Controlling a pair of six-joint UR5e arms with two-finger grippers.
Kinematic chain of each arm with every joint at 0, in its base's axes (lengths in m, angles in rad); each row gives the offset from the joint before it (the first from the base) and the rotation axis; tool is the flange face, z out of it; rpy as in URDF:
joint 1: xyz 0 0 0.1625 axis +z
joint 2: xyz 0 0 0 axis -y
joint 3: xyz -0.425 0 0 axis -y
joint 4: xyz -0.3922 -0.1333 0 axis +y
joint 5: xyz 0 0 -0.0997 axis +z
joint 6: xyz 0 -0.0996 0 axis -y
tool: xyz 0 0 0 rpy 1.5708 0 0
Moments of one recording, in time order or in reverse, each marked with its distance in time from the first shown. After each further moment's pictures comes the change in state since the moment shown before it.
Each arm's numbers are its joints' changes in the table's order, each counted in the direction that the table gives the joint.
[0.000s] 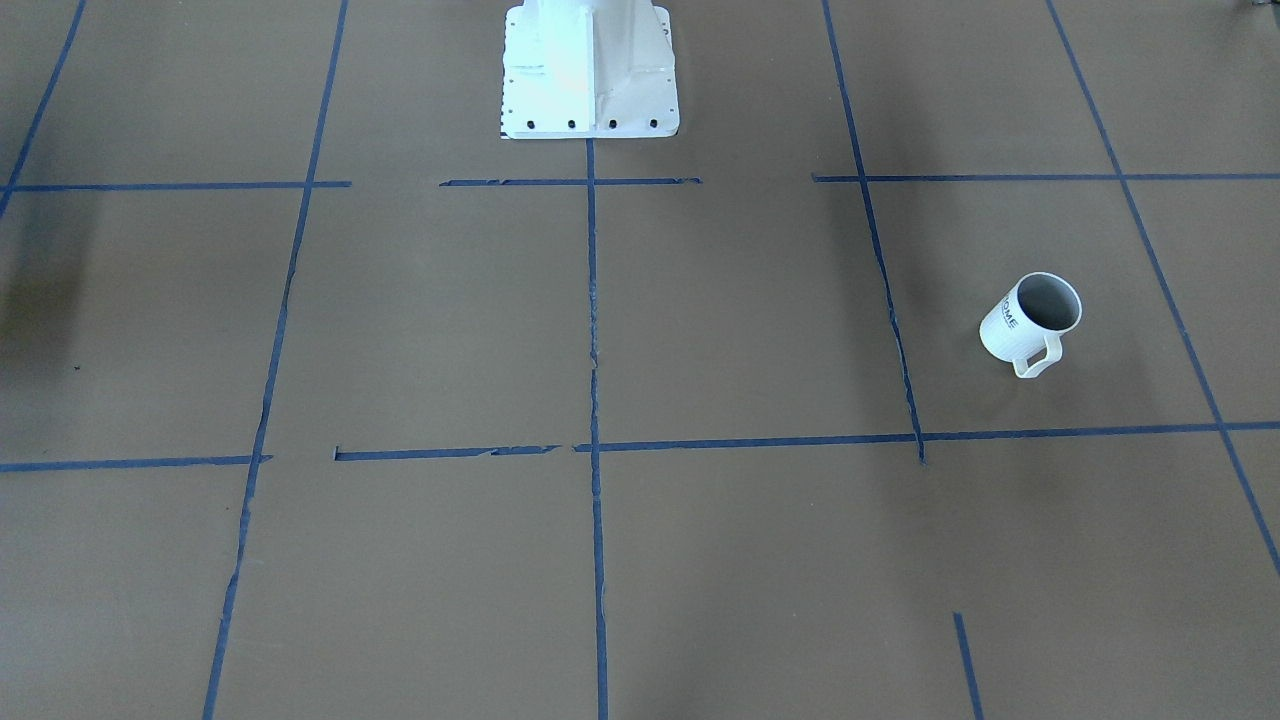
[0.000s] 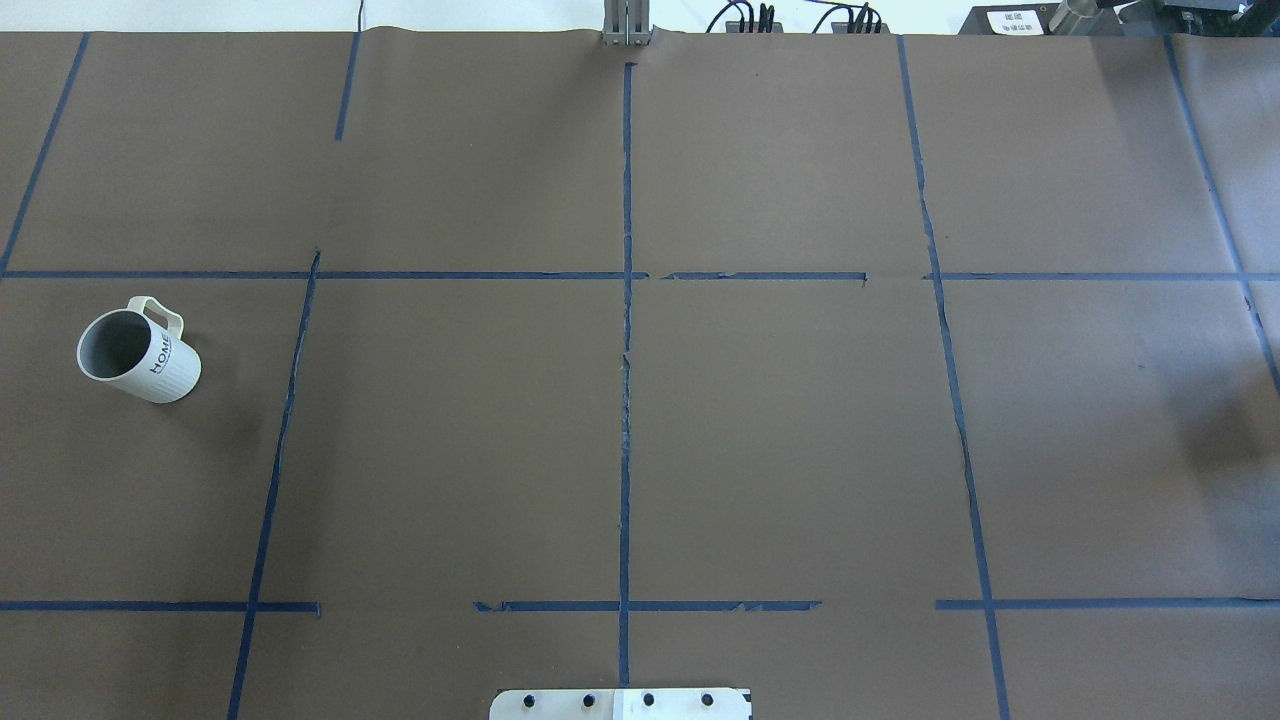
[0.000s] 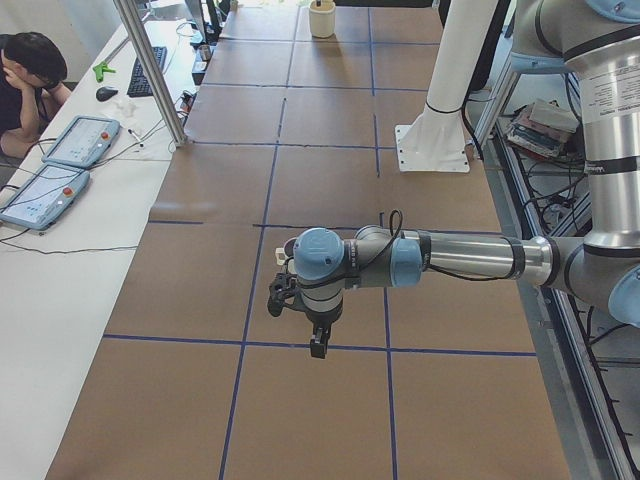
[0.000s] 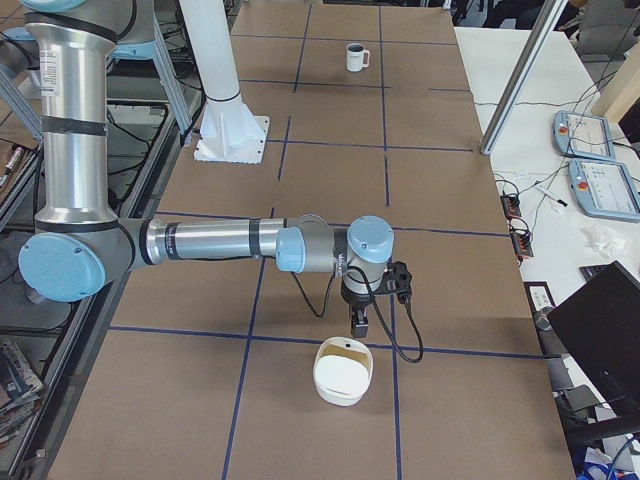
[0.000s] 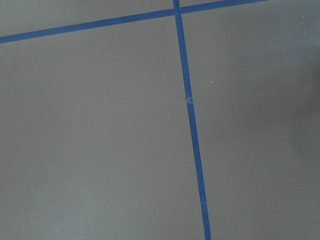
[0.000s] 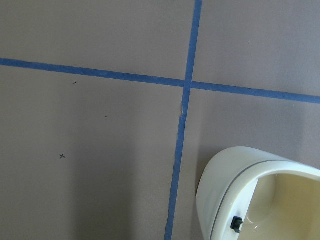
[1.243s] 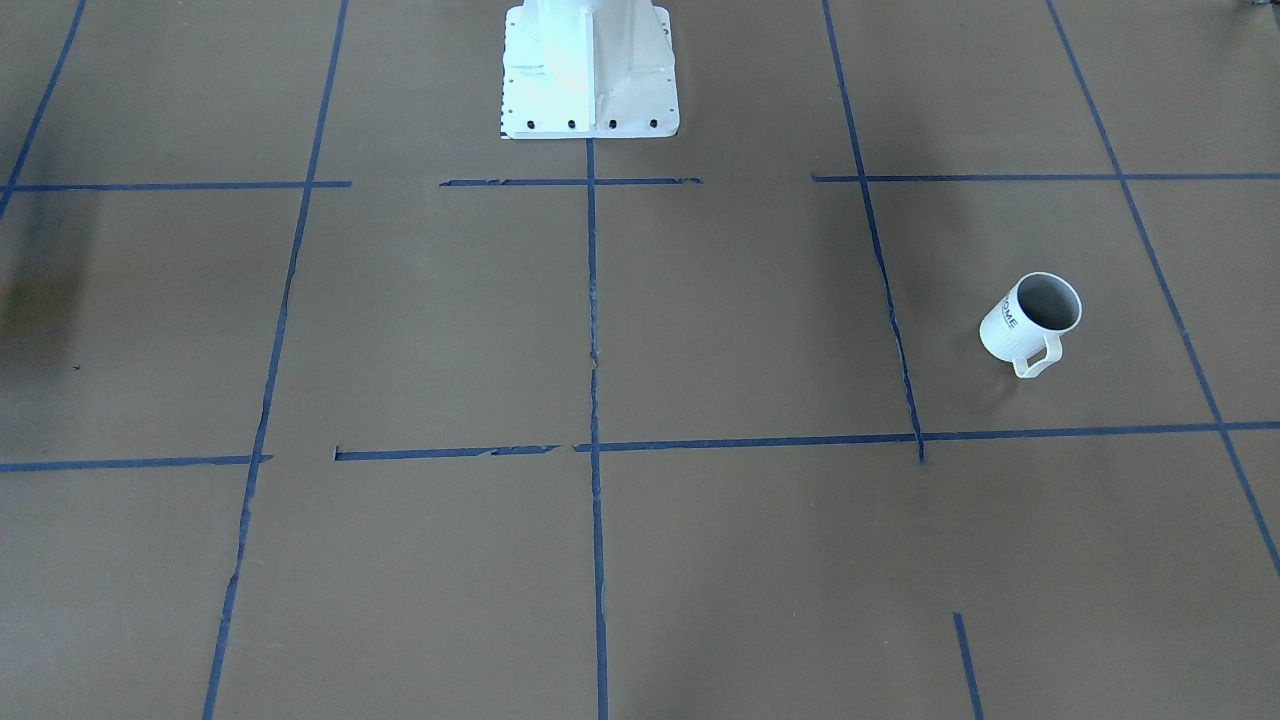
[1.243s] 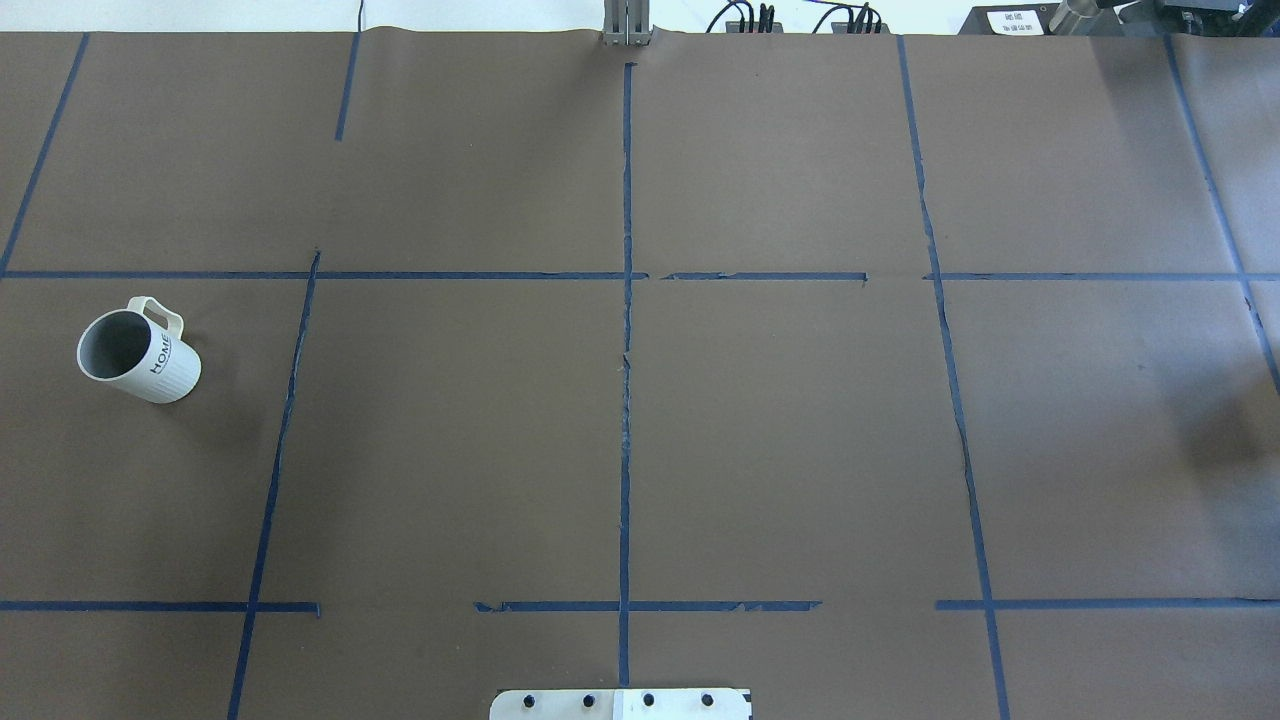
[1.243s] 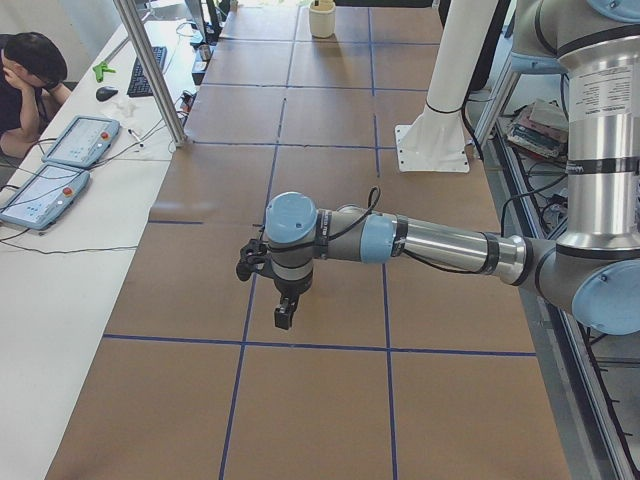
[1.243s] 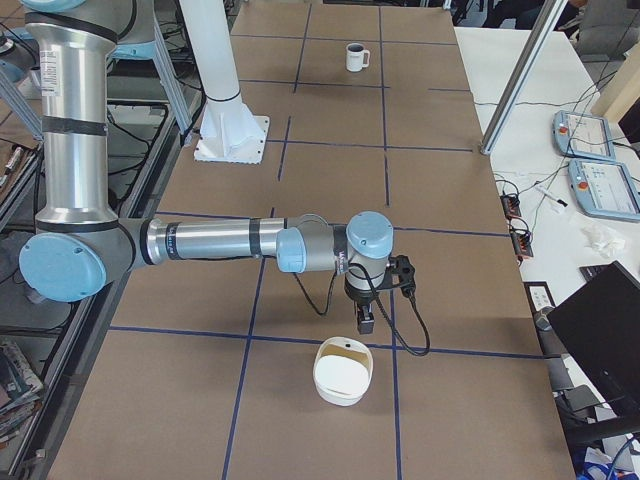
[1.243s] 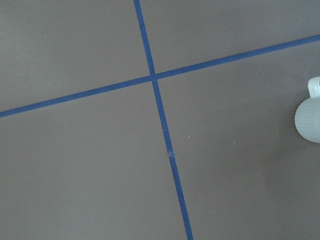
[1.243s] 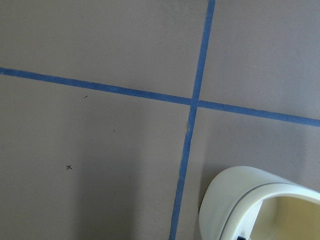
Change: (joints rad) left arm 0.029 -0.145 -0.005 0.037 0.015 -0.057; right arm -0.001 0.003 0.002 -0.066 -0.003 0.004
